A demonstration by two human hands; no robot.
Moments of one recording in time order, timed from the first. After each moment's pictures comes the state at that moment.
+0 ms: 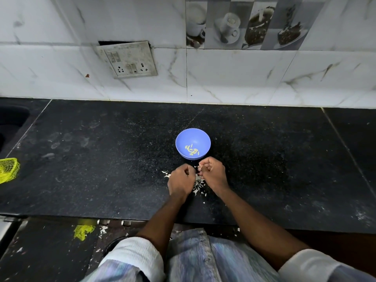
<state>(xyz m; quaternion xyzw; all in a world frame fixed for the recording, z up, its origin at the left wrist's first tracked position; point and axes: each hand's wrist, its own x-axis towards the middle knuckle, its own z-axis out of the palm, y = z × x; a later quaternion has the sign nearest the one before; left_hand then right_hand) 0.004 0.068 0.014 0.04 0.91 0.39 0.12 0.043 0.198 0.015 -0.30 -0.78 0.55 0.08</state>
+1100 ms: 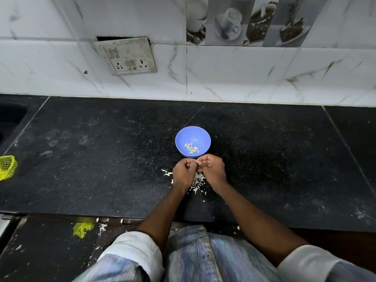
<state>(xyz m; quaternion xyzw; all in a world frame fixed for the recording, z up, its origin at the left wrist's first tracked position) -0.011 0.081 0.004 0.02 0.82 0.56 0.15 0.034 0.195 0.019 -0.28 -0.72 0.63 0.10</state>
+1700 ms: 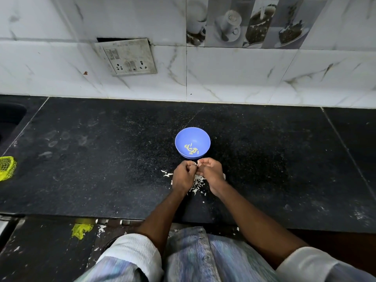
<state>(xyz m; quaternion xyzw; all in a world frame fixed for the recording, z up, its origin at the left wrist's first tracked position) -0.009 0.077 0.001 0.05 0.83 0.53 0.17 0.030 0.189 0.015 -0.34 -0.58 0.74 0.06</state>
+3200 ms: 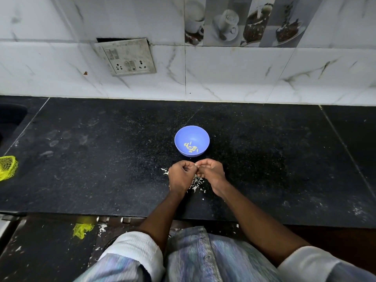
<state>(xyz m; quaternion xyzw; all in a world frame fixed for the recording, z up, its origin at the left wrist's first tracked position) 0.005 0.067 0.016 0.06 0.85 0.51 0.09 0.049 0.191 0.025 -0.32 -0.61 0.72 0.02</state>
